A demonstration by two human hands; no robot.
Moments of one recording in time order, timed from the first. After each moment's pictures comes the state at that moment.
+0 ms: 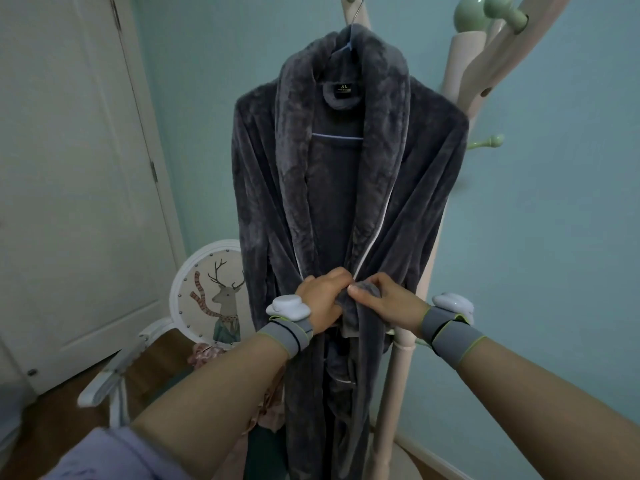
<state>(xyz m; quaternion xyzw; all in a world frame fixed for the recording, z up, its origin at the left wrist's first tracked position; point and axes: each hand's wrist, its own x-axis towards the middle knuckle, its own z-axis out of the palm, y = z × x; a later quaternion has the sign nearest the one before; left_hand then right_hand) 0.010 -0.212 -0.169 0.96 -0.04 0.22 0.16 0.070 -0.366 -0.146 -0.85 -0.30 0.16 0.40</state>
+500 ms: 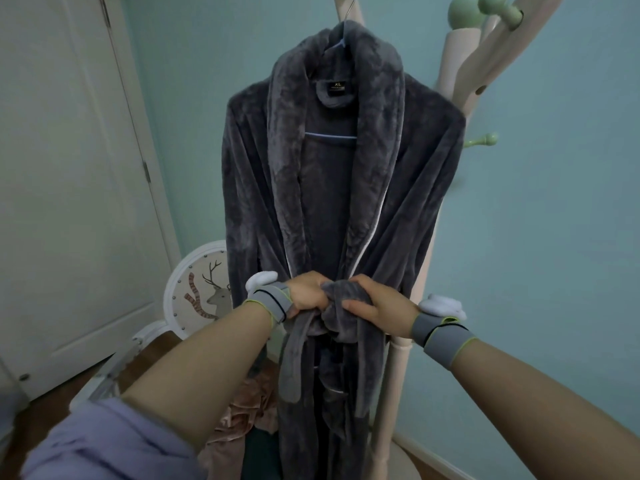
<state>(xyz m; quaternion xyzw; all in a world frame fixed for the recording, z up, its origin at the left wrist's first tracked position) 0.023 -0.197 -0.139 0.90 0.09 -0.07 0.42 0.070 -0.364 -0.148 -0.84 -0.45 0.08 0.30</state>
